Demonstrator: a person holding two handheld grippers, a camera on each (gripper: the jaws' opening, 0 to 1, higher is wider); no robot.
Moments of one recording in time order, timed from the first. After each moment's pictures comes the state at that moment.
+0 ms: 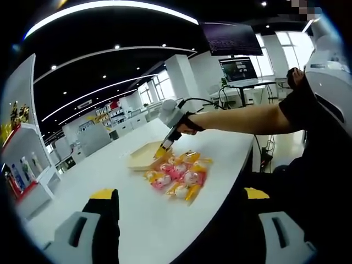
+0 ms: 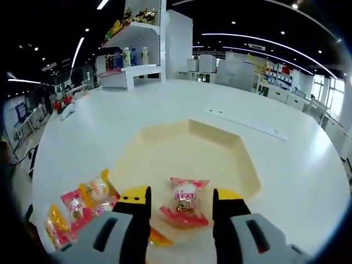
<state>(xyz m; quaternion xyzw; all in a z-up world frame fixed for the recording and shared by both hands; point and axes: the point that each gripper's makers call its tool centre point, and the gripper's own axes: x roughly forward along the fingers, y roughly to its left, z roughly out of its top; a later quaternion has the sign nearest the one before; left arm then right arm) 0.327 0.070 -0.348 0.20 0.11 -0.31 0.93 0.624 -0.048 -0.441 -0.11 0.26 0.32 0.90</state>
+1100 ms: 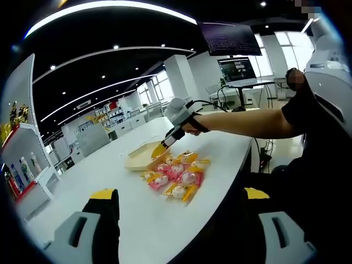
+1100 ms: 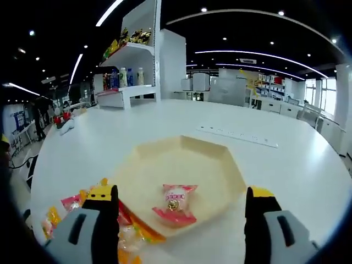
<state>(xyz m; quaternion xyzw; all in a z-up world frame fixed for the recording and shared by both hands) 0.324 0.065 -0.351 0.19 0.11 -0.31 0.92 0.636 -0.070 -0.422 -0.06 0.18 0.30 0.93</state>
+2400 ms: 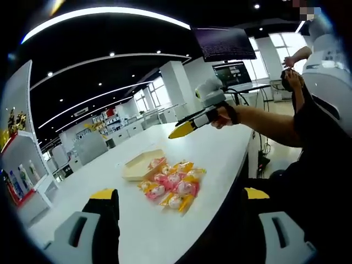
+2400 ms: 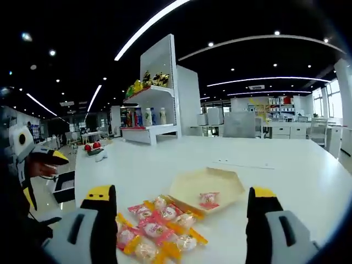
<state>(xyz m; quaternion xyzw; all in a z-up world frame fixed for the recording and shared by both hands) 0.321 0.048 -0.337 0.20 0.08 -0.32 0.92 0.506 -0.102 -0.327 0.01 0.06 0.37 0.93</state>
